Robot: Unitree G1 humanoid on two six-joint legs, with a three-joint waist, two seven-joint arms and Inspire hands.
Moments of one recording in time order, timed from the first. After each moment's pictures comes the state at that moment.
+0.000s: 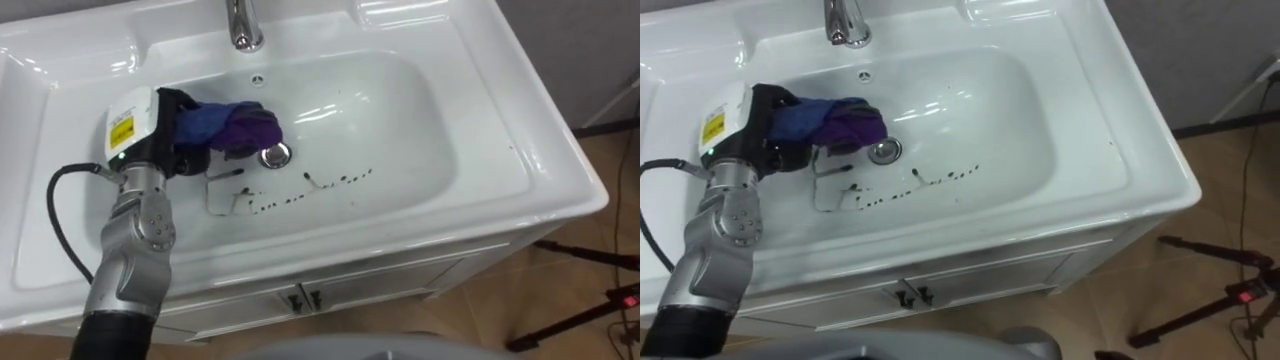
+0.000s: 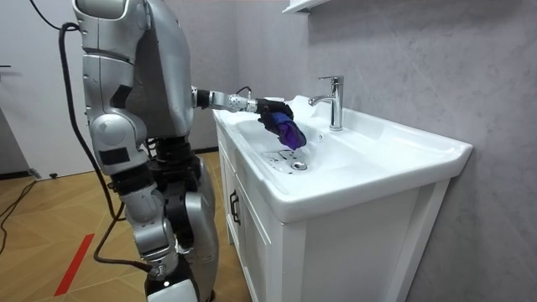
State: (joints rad) left arm 0.08 0.26 -0.02 0.11 0.80 0.12 0.09; right arm 0.18 -0.28 0.05 1.17 -0.17 0.10 0.08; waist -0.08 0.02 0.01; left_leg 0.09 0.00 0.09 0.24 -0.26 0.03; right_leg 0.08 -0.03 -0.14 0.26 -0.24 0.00
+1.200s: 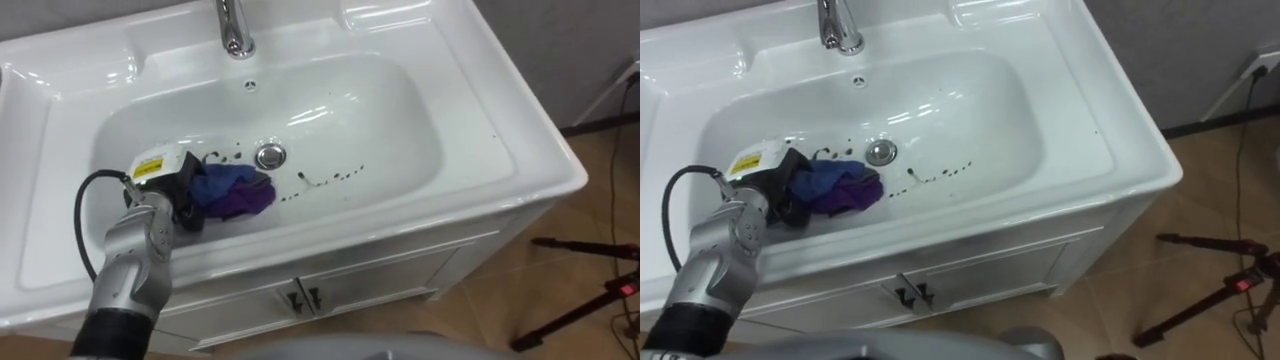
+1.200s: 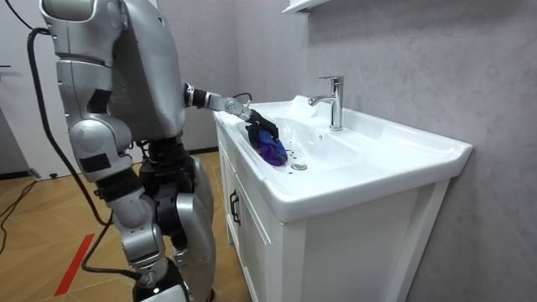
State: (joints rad) left arm 0.05 0.30 -0.06 0.28 1.06 0.24 -0.25; right arm 0.15 -0.29 0.01 1.16 -0.32 0.17 0.15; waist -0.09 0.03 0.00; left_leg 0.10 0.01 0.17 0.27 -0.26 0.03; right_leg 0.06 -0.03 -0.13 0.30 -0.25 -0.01
